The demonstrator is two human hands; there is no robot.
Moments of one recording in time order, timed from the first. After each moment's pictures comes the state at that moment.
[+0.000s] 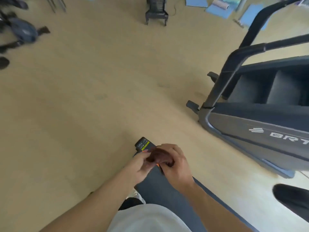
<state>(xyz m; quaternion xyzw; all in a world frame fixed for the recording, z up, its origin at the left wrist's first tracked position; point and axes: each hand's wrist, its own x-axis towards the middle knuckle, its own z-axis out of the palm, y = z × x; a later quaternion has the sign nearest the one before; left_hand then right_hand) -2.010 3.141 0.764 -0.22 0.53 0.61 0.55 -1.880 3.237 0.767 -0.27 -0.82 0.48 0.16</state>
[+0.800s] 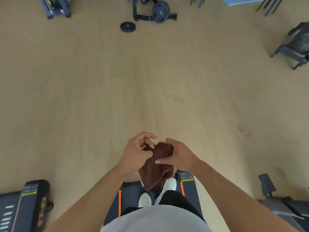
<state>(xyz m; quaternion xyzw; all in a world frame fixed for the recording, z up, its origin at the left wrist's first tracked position) -2.269 2.932 0.807 -0.08 0.75 0.64 0.15 -2.287 3.127 0.779 0.07 -0.85 0.44 -0.27</state>
